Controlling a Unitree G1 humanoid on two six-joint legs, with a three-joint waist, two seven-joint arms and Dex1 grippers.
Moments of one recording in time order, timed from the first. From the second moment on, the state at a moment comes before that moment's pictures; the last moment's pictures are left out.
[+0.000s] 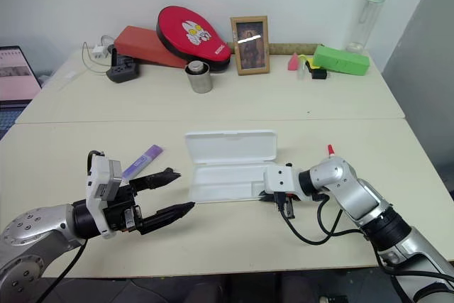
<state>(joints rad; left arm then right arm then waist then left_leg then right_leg) 0.16 0.80 0.34 -0.64 -0.83 0.65 -0.84 -0.56 -0.66 0.51 -0.03 0.06 0.19 1.17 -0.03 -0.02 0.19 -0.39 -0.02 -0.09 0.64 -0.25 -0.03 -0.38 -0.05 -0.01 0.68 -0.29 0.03</state>
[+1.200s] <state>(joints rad) 0.12 0.80 0.34 -0.63 -0.86 0.68 -0.78 -0.60 -0.61 0.28 -0.26 0.32 0.52 1.21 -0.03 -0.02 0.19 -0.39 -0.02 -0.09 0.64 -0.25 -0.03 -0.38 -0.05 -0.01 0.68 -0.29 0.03</state>
